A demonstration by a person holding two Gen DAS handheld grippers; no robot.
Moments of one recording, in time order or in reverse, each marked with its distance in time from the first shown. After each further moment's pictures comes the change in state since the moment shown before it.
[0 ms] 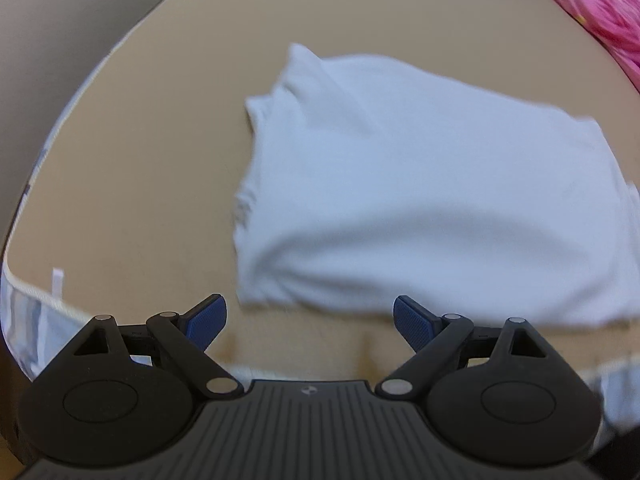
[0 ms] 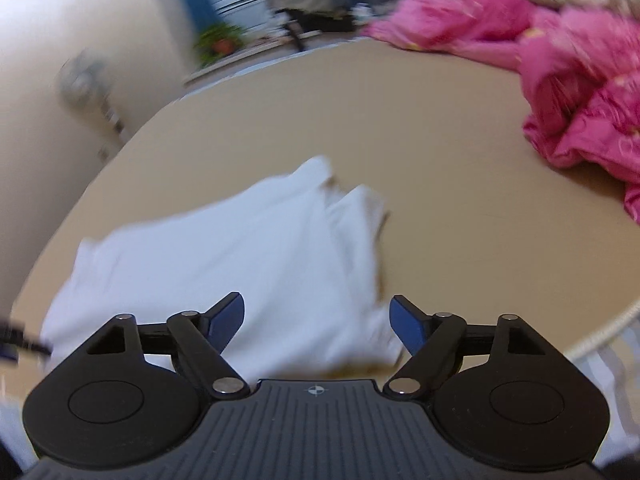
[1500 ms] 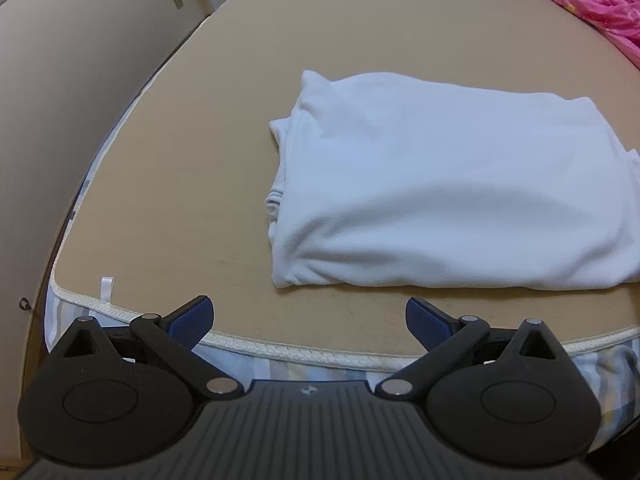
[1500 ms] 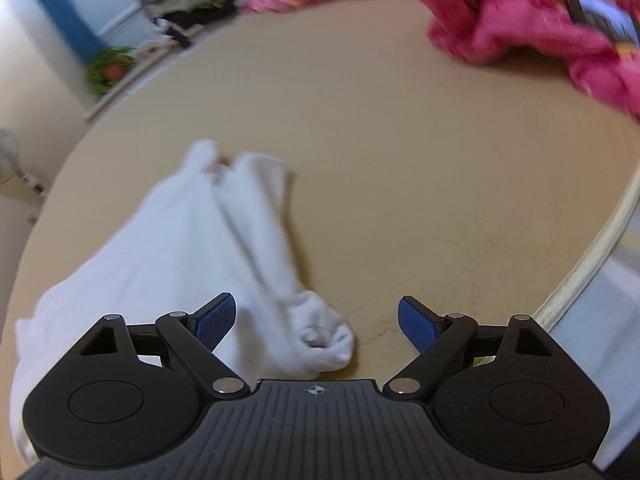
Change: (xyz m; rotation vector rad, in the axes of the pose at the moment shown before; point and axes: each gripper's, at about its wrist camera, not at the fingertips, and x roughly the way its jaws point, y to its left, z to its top) left arm -0.026 0.000 -0.032 0.067 -0.116 0.130; right arm 0.081 -0.055 -0.011 0.391 0.079 -0.170
